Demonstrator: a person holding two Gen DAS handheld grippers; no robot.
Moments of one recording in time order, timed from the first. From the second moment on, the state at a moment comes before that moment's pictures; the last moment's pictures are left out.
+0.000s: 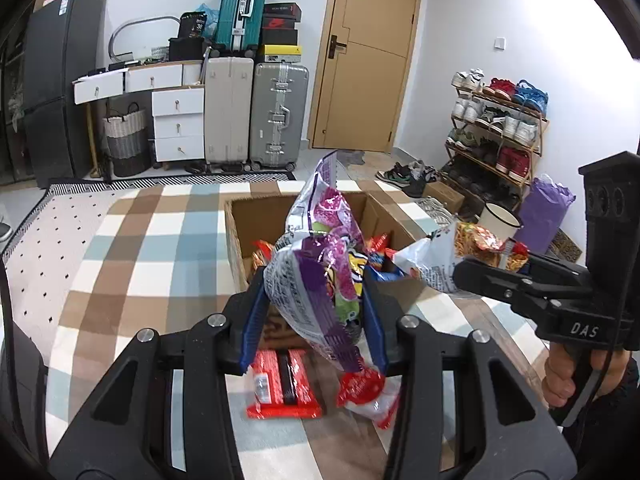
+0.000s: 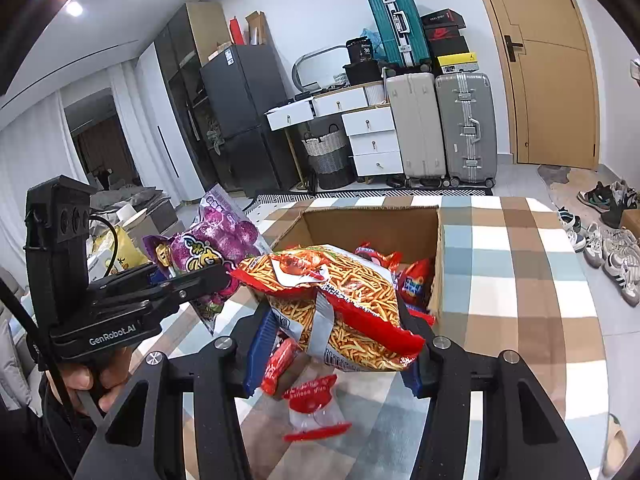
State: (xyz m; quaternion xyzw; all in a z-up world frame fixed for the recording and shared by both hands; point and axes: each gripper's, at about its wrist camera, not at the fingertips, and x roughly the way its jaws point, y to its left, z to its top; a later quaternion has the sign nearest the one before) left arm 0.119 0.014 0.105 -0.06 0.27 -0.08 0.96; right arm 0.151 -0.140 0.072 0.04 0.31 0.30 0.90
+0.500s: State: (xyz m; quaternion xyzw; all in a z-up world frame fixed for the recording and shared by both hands) left arm 0.182 0.010 0.103 -0.05 0.28 -0.06 0.96; right arm 0.198 -0.127 0.072 0.05 0.32 0.30 0.90
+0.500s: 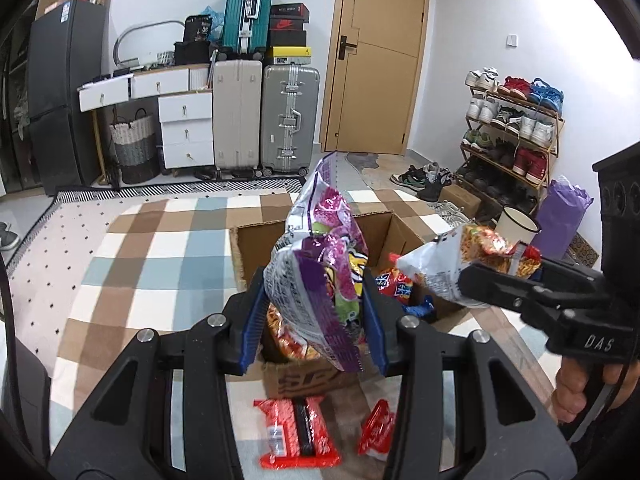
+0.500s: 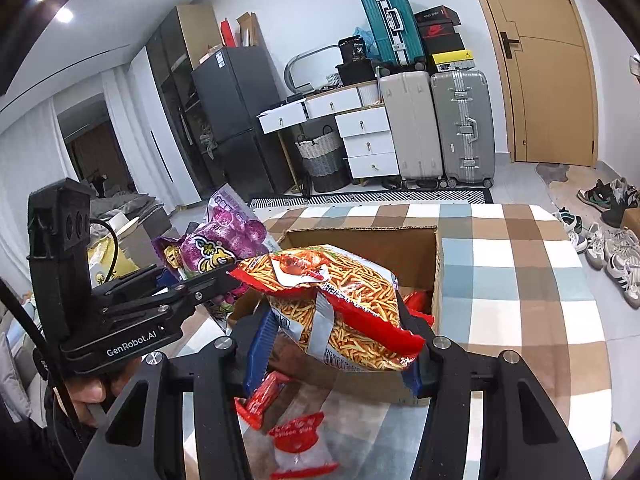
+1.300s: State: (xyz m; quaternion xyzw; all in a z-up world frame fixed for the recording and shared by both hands) left arm 0.284 0.006 0.027 -0.02 0.33 -0.05 0.94; right arm 0.285 -0.099 0.028 0.04 0.37 0.28 0.88
